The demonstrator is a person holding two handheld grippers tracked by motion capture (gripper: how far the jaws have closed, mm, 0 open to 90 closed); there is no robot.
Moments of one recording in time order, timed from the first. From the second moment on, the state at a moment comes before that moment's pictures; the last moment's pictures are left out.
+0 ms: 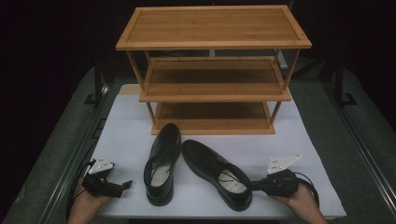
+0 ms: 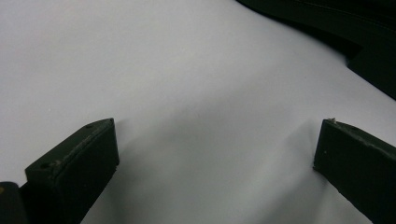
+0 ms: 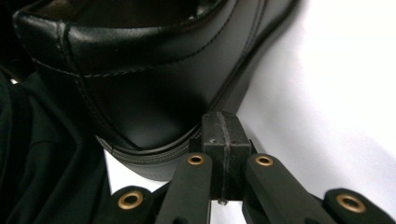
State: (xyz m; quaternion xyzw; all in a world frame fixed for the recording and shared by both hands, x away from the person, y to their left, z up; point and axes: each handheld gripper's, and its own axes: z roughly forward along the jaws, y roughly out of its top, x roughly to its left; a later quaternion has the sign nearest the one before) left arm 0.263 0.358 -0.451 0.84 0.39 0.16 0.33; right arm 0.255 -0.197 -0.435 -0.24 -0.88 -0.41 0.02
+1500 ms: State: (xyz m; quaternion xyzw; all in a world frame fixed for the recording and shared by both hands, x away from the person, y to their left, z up) left arm 0.263 0.358 -0.451 0.84 0.39 0.16 0.33; right arm 0.260 -0.127 -0.439 -0.22 -0.89 -0.40 0.00
